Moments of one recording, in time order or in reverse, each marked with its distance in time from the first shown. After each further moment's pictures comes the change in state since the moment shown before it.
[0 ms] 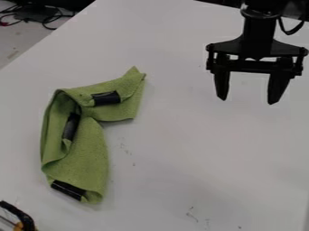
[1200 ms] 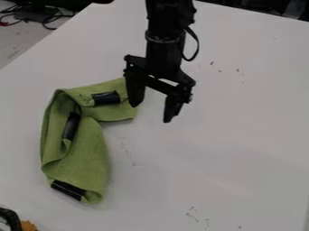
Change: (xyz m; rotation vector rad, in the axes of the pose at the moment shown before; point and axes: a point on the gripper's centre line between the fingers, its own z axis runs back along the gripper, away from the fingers) arm -0.008 0.129 -0.028 0.153 0.154 -0.349
